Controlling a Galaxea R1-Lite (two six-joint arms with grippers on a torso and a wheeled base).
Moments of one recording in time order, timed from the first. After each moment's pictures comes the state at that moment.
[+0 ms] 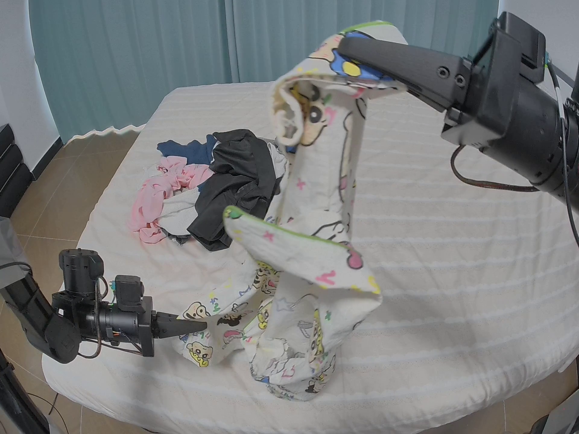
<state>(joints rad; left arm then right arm) -0.06 1.90 -0.35 -0.98 -1.11 0.07 0.84 1.47 -1.10 -0.62 0.27 0.44</state>
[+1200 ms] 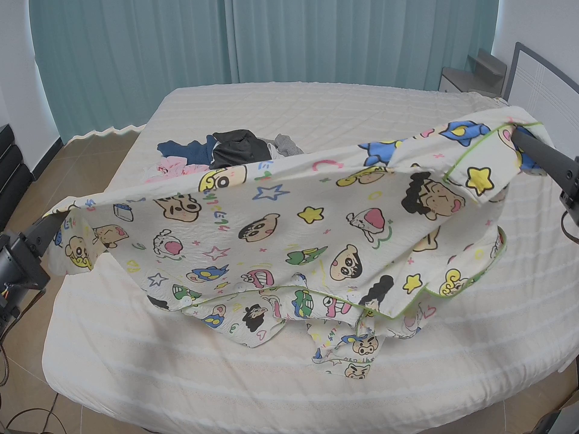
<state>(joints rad) -0.01 1.04 -0.28 -0.97 -0.34 -0.30 0.51 1.08 -0.67 -0.63 0.23 0.27</state>
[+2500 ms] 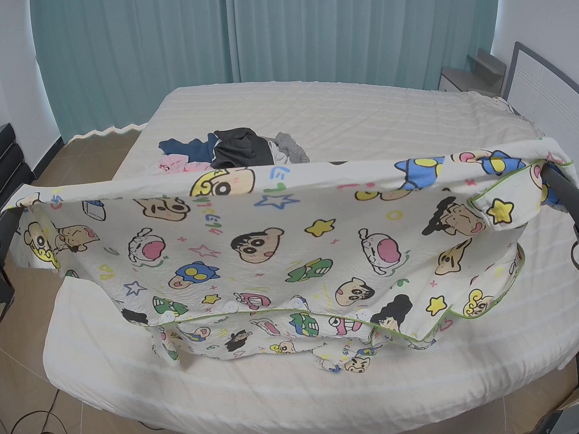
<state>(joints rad) -0.04 0.83 -0.26 -0.96 -0.30 -0.21 0.48 0.98 -0.43 -0.88 0.24 0.23</state>
